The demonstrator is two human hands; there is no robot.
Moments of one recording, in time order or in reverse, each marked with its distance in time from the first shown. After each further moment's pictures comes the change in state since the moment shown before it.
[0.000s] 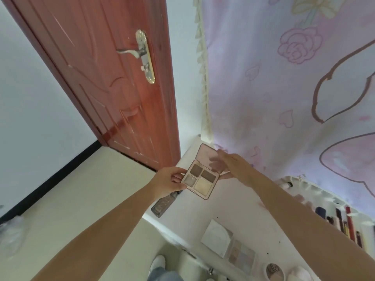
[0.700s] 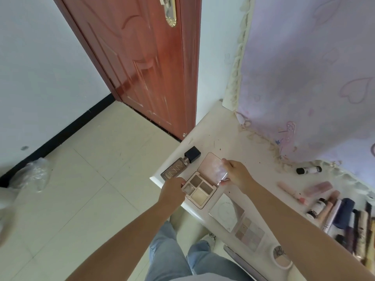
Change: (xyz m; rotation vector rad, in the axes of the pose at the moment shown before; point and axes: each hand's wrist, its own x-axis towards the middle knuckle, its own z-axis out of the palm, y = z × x) left_hand -0.029 -0.089 0.067 0.411 0.130 -0.396; right_hand 0.031 0.108 0.052 -0.032 0.070 0.254
